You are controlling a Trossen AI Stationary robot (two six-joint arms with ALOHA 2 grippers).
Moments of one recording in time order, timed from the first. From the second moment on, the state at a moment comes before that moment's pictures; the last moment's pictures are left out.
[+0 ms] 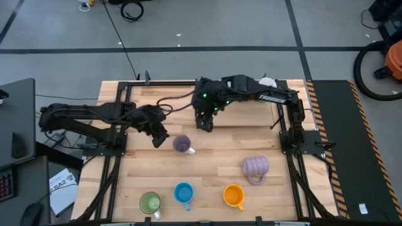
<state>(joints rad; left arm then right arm) 0.01 1.09 1.00 -0.77 0.02 -0.59 -0.07 1.96 2.27 -1.24 -0.09 0.18</state>
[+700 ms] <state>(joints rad) 0.03 1.08 1.00 -0.87 0.02 -0.53 0.01 1.96 1.83 -0.80 0.02 0.45</state>
